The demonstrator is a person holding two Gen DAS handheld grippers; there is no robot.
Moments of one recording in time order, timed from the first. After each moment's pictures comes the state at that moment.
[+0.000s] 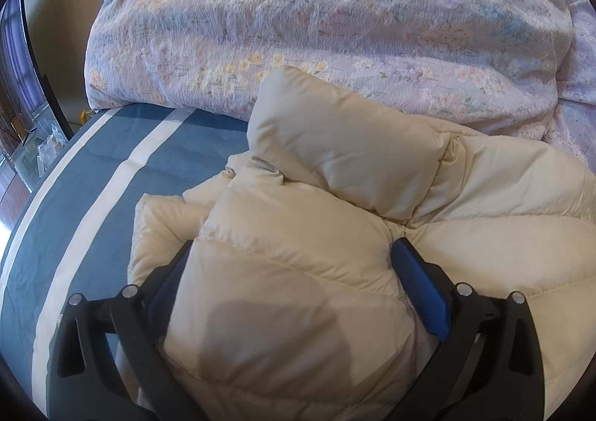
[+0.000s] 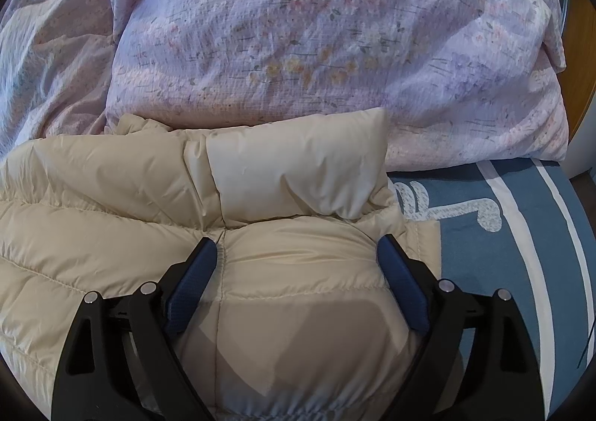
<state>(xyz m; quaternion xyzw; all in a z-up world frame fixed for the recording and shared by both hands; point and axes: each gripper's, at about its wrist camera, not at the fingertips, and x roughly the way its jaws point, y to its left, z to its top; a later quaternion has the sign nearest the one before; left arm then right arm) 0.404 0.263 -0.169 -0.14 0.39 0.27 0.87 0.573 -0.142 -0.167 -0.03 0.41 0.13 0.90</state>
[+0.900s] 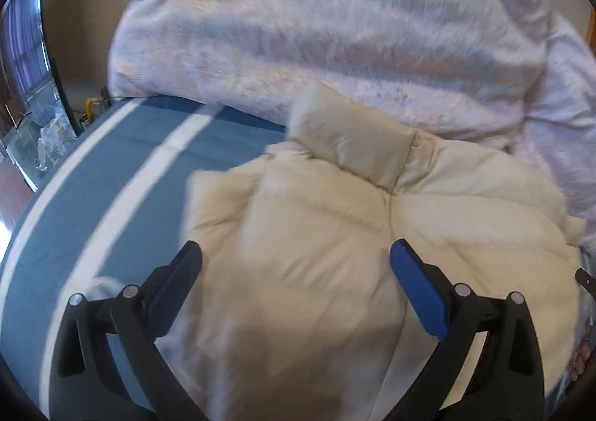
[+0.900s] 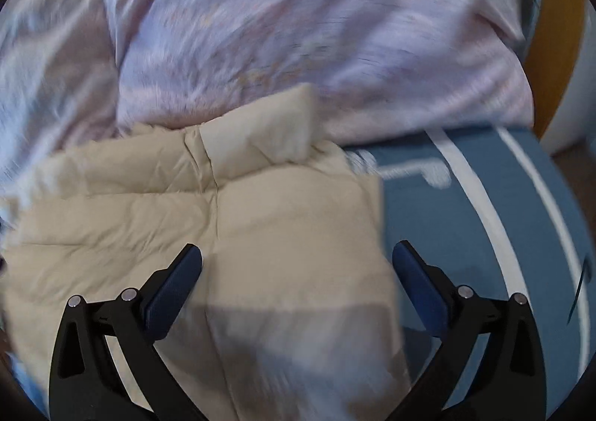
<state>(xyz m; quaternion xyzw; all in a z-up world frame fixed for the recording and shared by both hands) 0.330 0.253 -0.133 -0.18 0.36 0.25 0.88 0.521 -0.183 -0.132 0.04 0.43 0.11 0.90</state>
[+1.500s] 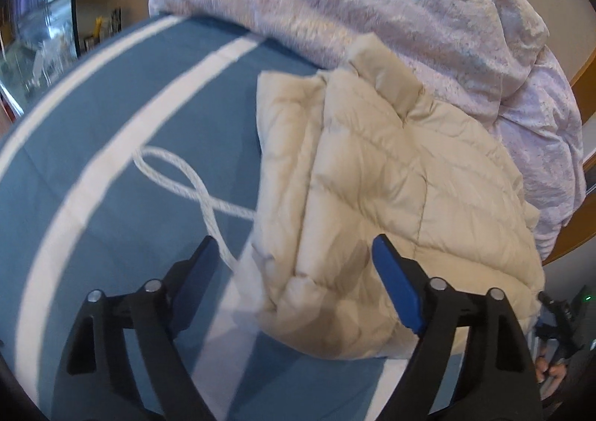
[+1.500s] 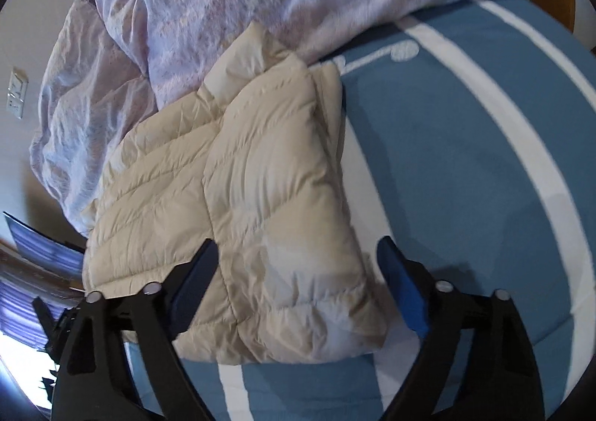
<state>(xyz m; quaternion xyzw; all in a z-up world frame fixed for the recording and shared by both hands) 0.244 0.261 -0.154 -0.31 0.39 0.19 0.85 0.470 -0.253 -0.160 0.21 0.49 0.21 0.82</state>
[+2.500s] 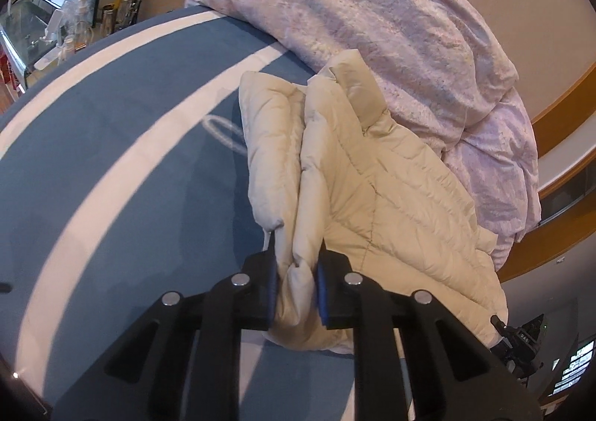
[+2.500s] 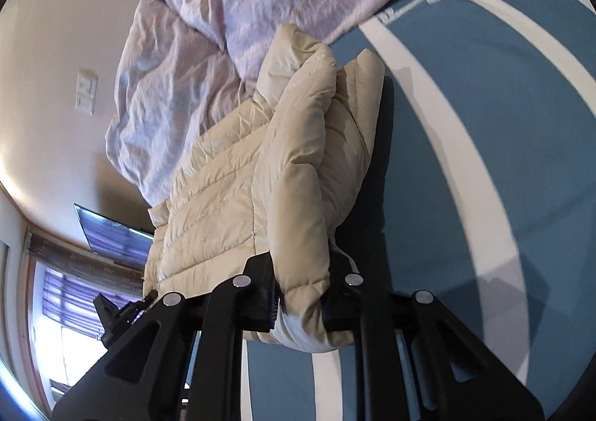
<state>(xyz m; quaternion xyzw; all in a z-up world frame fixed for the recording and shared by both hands) 0.139 0.265 -0.140 -0.38 0.33 0.15 0.85 0.383 -0.252 -0.160 0.29 0.48 0.31 0.76</state>
